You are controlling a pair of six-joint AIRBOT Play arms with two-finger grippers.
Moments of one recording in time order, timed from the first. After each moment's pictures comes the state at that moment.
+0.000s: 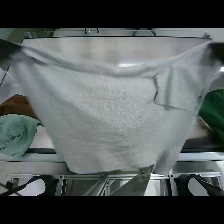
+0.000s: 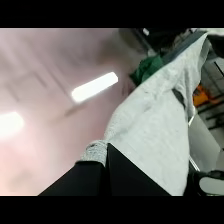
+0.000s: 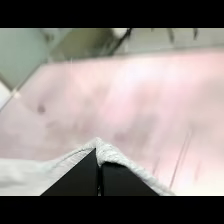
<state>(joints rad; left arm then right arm) 0.37 -1.34 1.54 0.39 -1.63 -0.99 -0.39 -1.03 1.09 -0.31 1.06 0.74</state>
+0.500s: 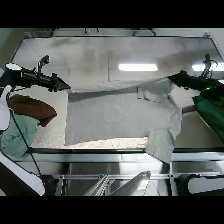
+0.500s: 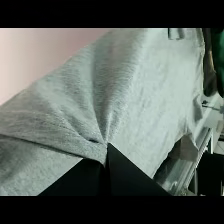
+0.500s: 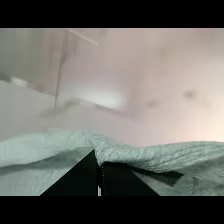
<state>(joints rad) 0.24 -2.03 1.76 0.62 -1.55 -1.03 -0.32 -1.64 1.16 -0.21 0.90 0.66</state>
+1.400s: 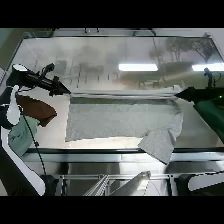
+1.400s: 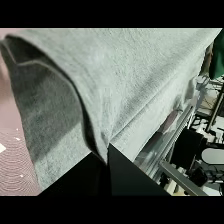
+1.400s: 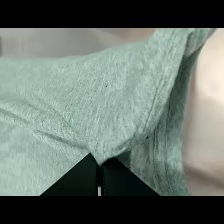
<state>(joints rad) 0.25 -2.20 1.93 0.68 -1.74 -1.22 -0.50 -1.75 1.23 -0.59 1.25 0.69</state>
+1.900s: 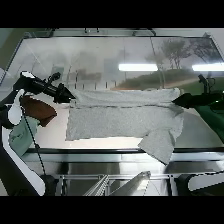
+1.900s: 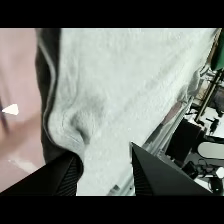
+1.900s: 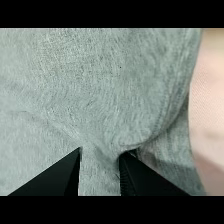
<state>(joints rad) 0.23 -2.20 1.83 0.69 -1.73 -1.22 -0.49 -1.74 1.17 -0.64 1.25 0.71</state>
